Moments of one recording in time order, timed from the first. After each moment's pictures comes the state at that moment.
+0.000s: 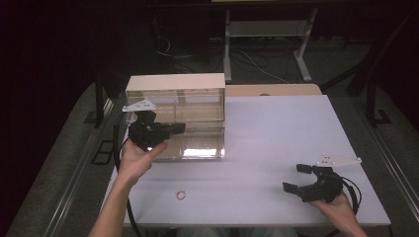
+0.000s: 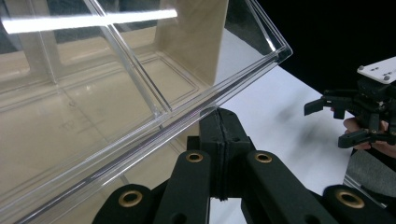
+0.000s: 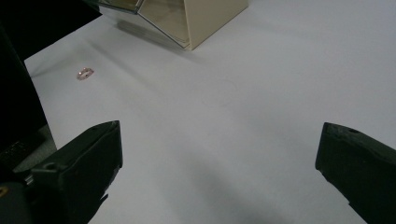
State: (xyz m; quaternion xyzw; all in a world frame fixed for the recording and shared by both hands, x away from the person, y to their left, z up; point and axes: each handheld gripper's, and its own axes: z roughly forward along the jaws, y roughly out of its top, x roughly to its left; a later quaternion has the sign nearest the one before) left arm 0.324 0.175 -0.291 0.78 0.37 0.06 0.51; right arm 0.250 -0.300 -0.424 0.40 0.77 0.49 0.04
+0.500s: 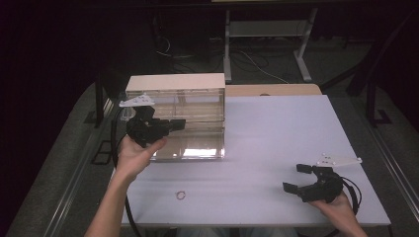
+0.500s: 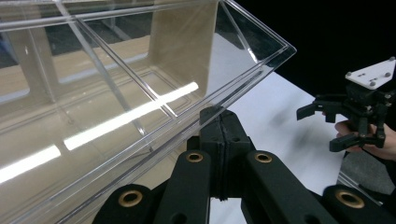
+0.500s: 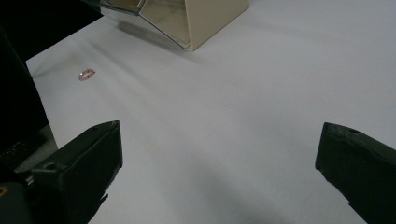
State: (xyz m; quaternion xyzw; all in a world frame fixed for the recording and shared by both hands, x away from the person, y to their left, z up) left arm 0.325 0.174 -0.275 0.78 0.35 0.06 0.52; right arm 0.250 -0.300 -0.423 0.40 0.78 0.49 0.04
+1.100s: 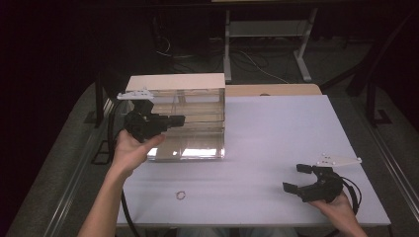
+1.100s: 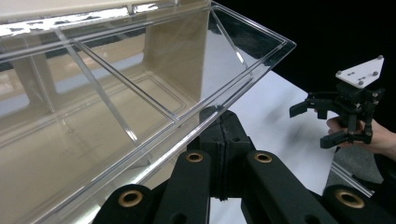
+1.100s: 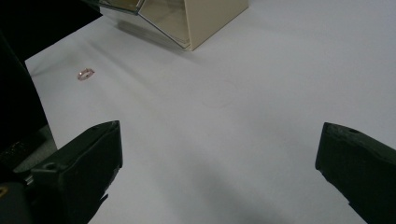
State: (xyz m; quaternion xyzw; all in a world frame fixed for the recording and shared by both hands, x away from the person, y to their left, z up) left arm 0.330 0.175 -0.259 0.79 0.34 0.05 0.51; right arm 0.250 -0.300 -0.423 0.40 0.78 0.49 0.04
